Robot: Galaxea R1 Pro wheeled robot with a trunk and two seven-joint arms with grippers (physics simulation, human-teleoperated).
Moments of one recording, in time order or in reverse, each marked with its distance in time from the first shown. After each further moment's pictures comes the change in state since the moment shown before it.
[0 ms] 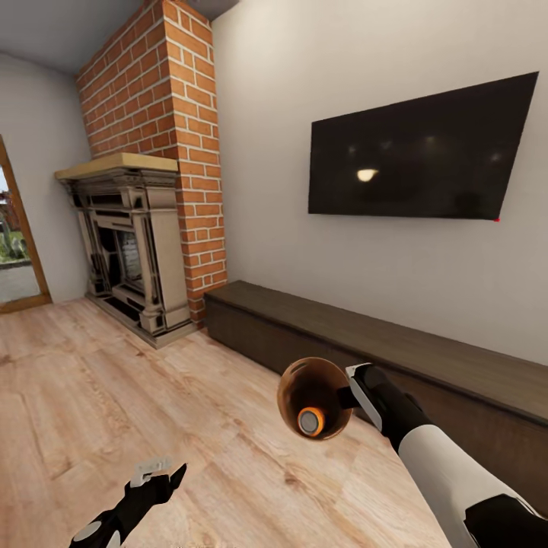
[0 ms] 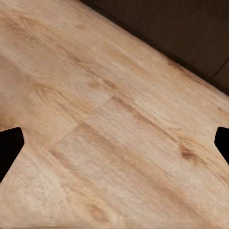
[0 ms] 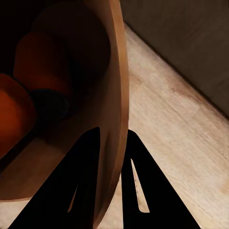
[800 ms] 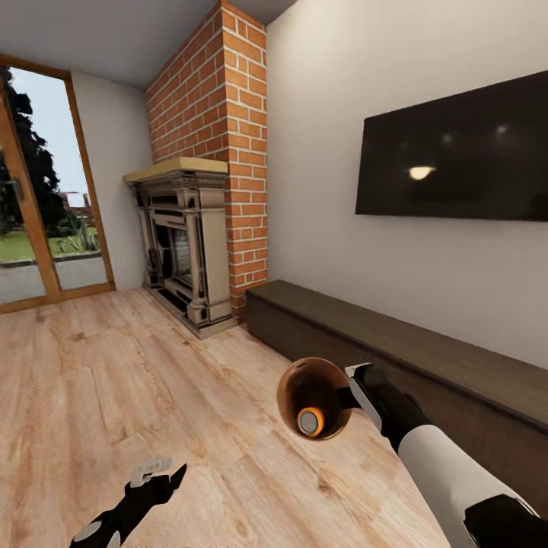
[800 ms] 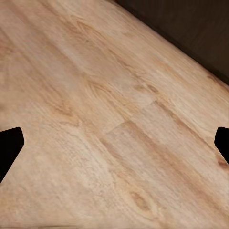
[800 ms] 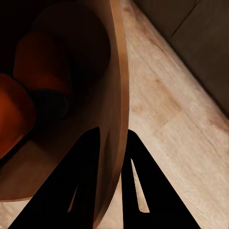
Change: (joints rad) left arm 0.000 -0.001 0.000 0.001 0.000 0.000 0.000; right arm 0.000 0.001 0.002 0.000 0.001 -0.001 0.000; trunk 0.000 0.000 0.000
